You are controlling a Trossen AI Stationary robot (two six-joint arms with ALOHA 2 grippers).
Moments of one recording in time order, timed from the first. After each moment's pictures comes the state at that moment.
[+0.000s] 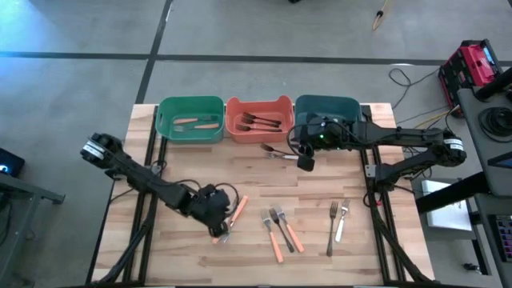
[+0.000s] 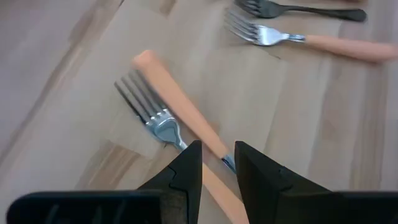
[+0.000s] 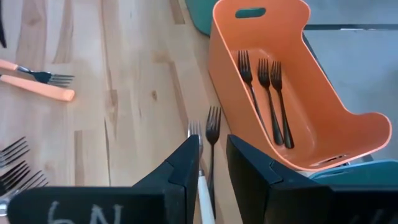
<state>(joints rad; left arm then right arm) -0.50 1.50 0.82 -0.32 -0.33 -0.85 -0.17 1.26 1.09 -0.54 0.13 -0.08</state>
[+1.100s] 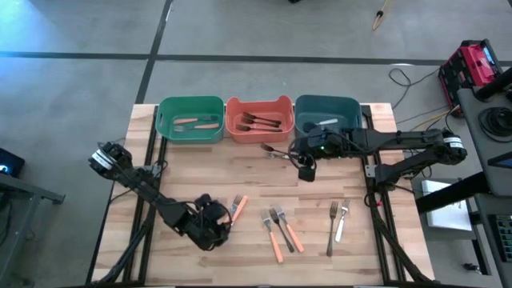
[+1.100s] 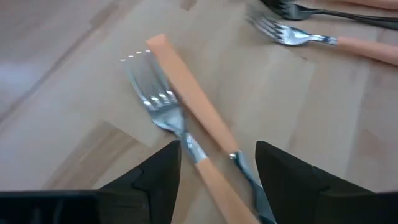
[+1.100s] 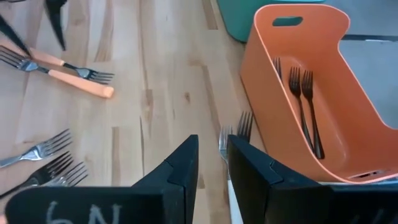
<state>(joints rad) -0.66 1.65 0.79 -0.23 -0.61 -1.07 -0.06 1.26 1.08 -0.54 0.13 -0.04</state>
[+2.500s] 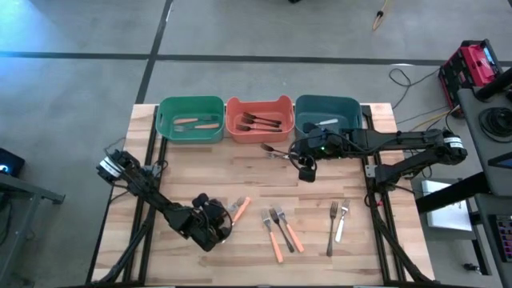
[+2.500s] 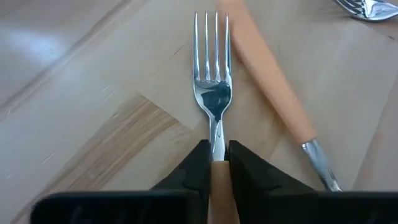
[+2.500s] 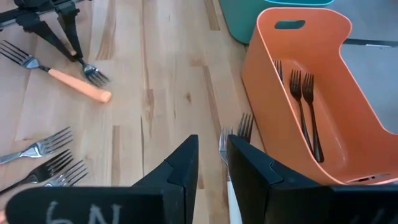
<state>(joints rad) -0.66 1.81 0.77 -0.28 -0.65 -1.22 -0.06 1.26 1.08 -0.54 0.13 -0.06</state>
